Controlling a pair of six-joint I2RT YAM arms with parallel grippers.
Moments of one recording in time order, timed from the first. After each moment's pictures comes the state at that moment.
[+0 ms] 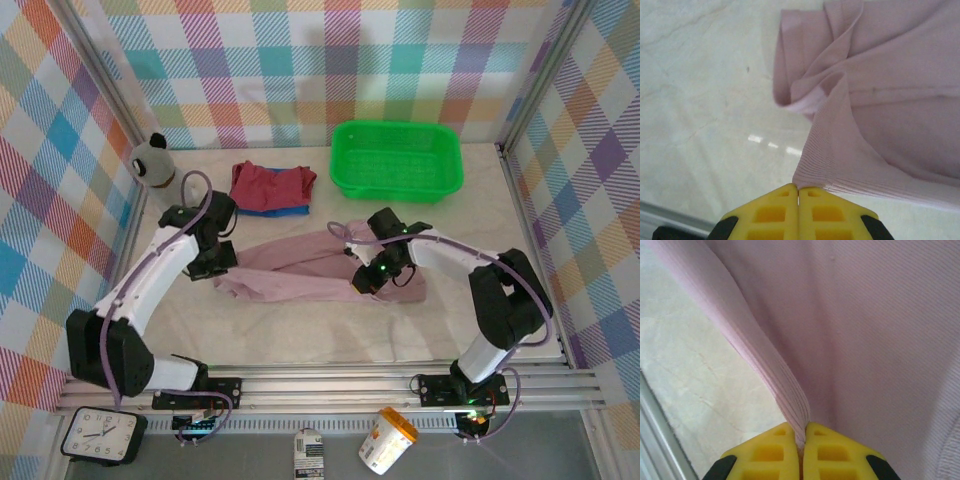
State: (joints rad) left arm -0.28 1.34 1.19 -1.28 -0.16 -0.60; right arm 0.55 1.63 1.01 -0.69 -0.51 -0.24
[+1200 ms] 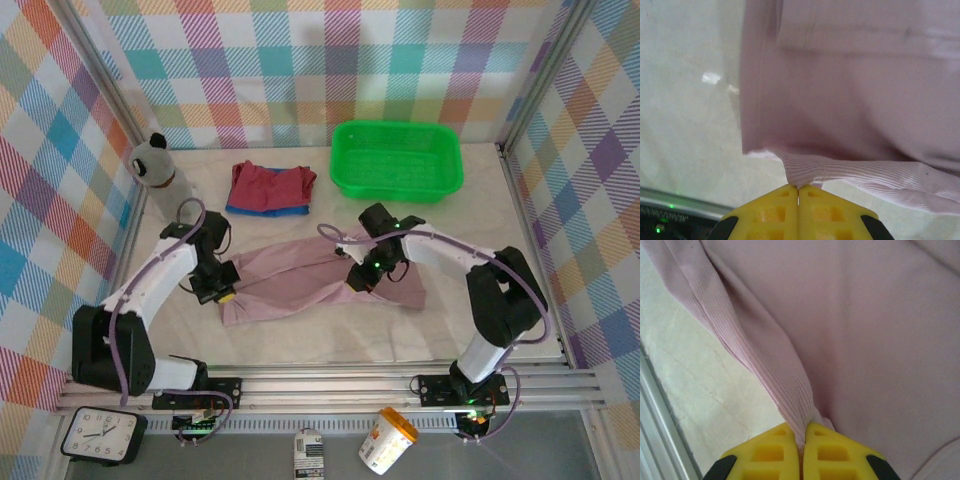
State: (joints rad) left arm -0.18 1.38 1.00 -1.18 0.11 -0.68; right arm 0.59 1.69 1.12 -0.76 -0.49 -0.34
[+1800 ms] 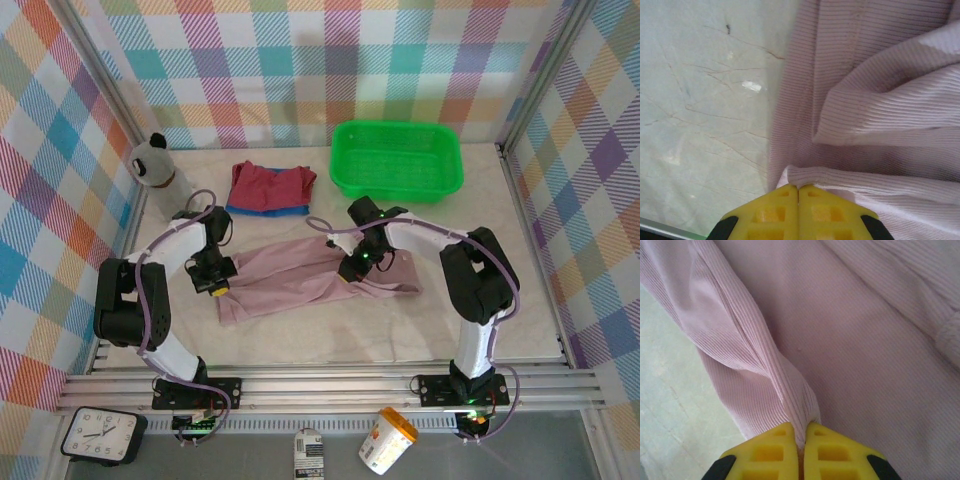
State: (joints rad) left arm -0.13 1.62 1.05 -1.13 -0.03 -0.58; right arm 0.58 1.87 1.25 -0.74 -0.45 -0.35
